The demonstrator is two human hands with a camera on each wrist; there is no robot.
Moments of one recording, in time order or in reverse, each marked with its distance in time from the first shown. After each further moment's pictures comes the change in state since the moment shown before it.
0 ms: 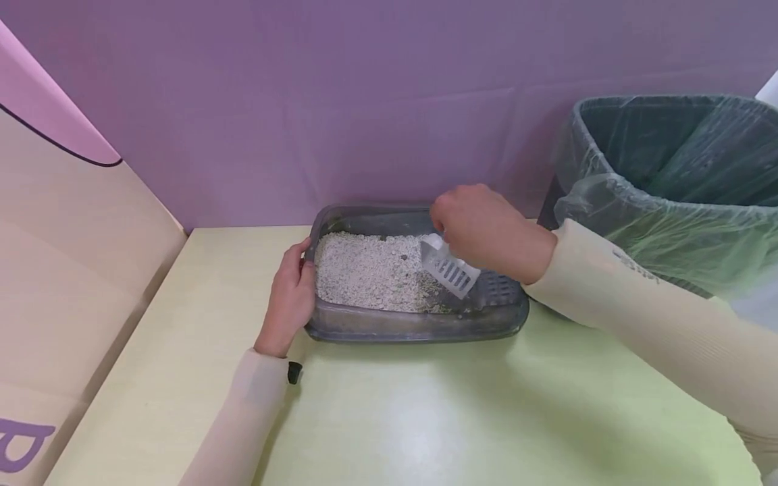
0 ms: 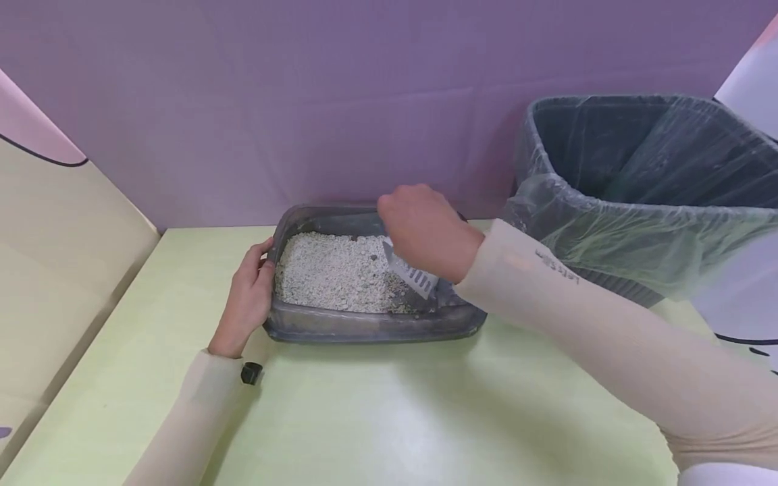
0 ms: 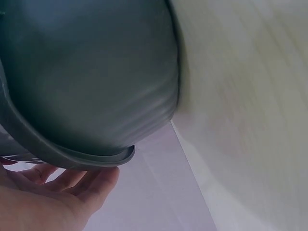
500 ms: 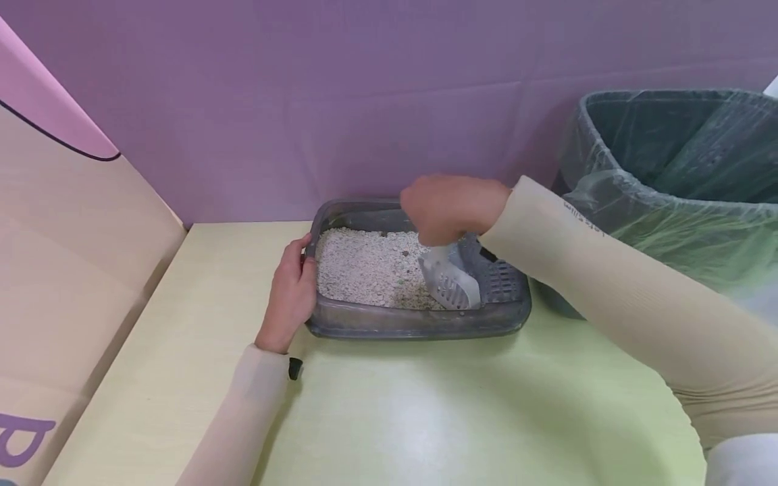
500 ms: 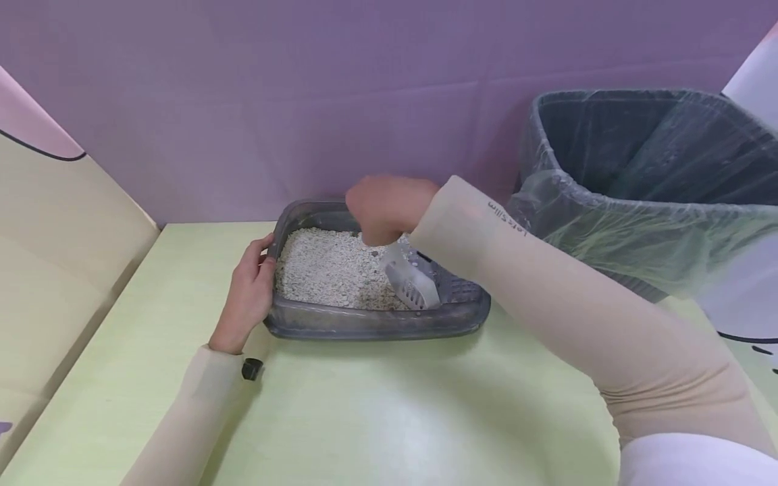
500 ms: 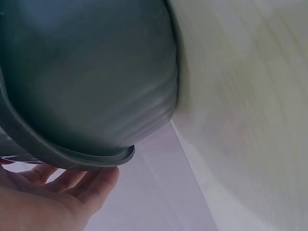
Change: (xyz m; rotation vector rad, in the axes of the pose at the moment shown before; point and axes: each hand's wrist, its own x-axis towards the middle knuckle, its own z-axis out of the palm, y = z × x) left_hand 0.001 0.002 0.000 0.007 0.006 -0.009; right_hand 0.051 -0.009 -0.019 0.088 -0.544 0.025
